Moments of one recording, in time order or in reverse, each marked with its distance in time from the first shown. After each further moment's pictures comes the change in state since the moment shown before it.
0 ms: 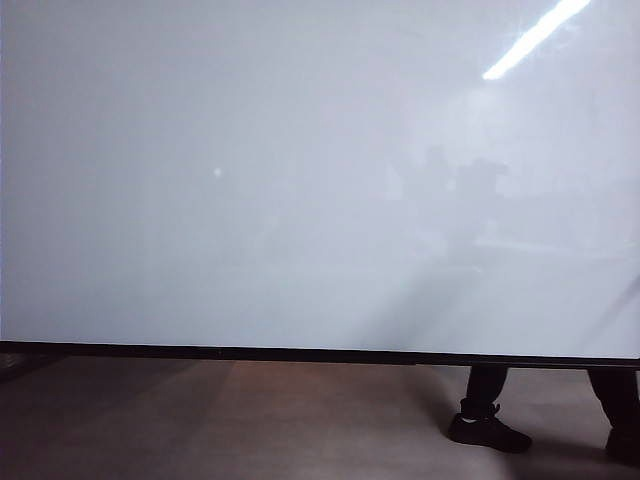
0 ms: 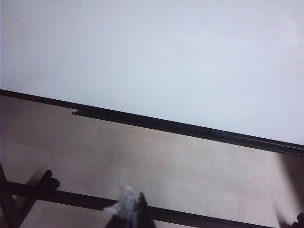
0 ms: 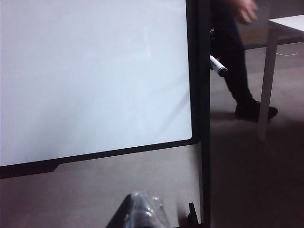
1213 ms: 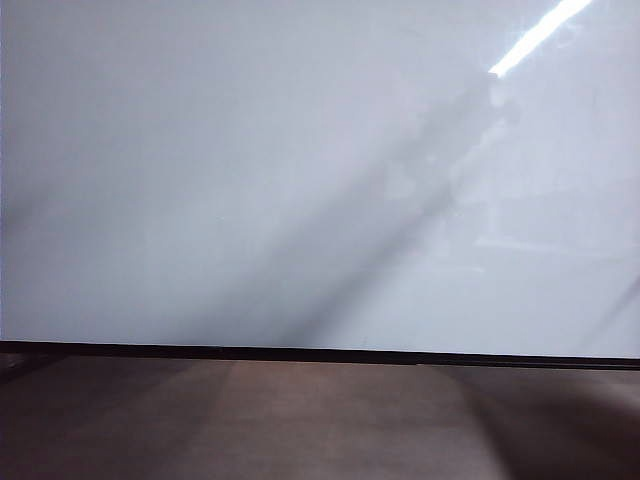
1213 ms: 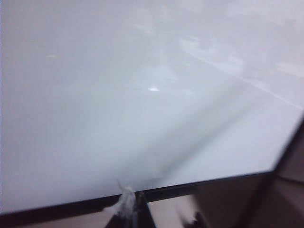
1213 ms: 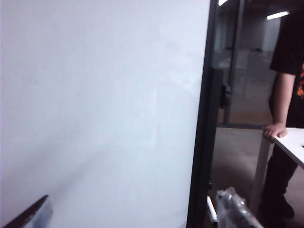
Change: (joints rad) left arm -0.145 0.537 0.608 0.034 0.333 0.005; right arm -0.001 0.358 0.650 -0.066 -0.047 -0.163
